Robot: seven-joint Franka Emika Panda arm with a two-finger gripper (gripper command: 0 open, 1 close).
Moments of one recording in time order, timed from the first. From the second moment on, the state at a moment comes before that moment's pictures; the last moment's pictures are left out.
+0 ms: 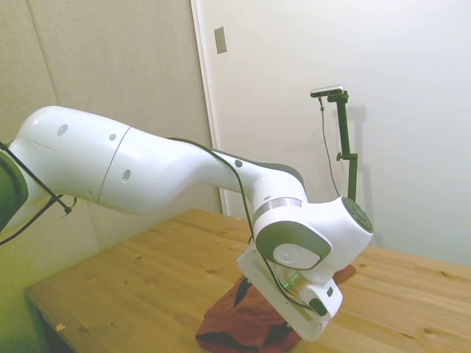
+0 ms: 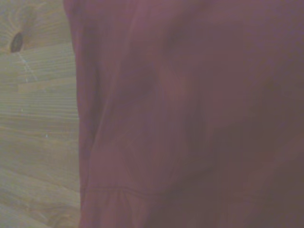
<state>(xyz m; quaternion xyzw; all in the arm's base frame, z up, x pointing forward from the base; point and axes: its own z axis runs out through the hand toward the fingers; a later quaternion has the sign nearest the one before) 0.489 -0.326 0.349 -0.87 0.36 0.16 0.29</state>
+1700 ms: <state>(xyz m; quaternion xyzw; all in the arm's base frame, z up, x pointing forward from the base) 0.500 -0.250 0.426 -0.91 0.28 0.13 0.29</state>
